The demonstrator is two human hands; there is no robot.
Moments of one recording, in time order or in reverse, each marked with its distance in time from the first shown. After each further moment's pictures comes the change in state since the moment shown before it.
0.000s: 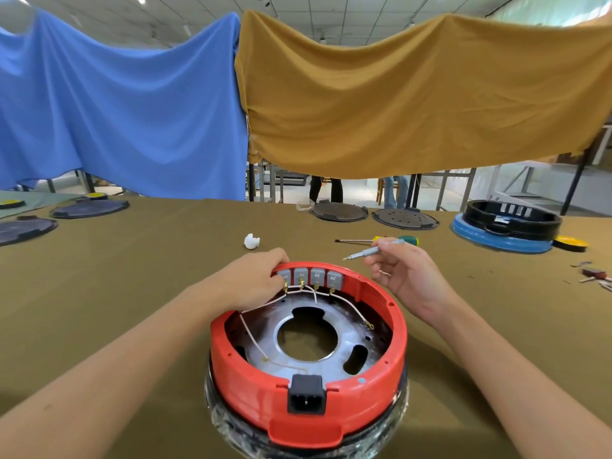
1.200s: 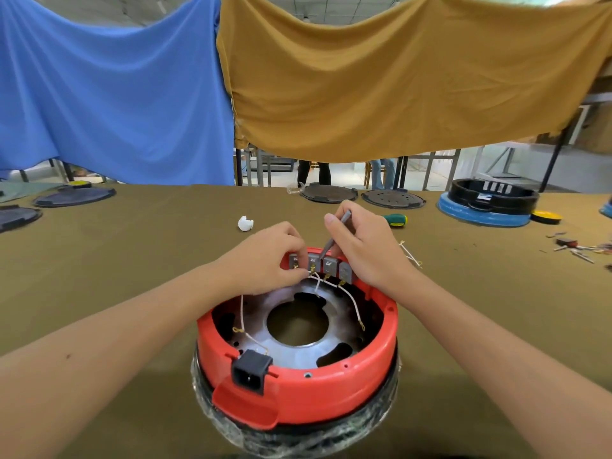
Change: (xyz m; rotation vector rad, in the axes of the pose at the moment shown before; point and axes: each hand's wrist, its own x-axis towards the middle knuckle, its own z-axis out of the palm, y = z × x) left_hand -0.012 0.014 0.006 0.035 0.100 0.348; right_hand -0.039 -0.009 0.083 -1.046 0.054 -0.420
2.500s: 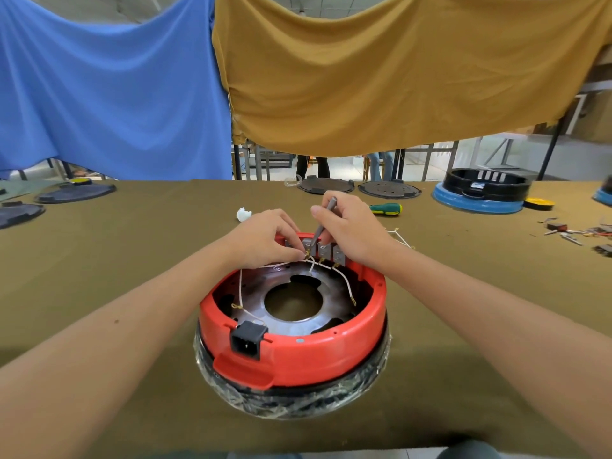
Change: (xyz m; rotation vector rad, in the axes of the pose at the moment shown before) left_hand 0.009 -0.007 -0.001 -0.143 -0.007 -0.078; right_hand 0.006 -0.002 0.003 -0.001 -0.103 0.075
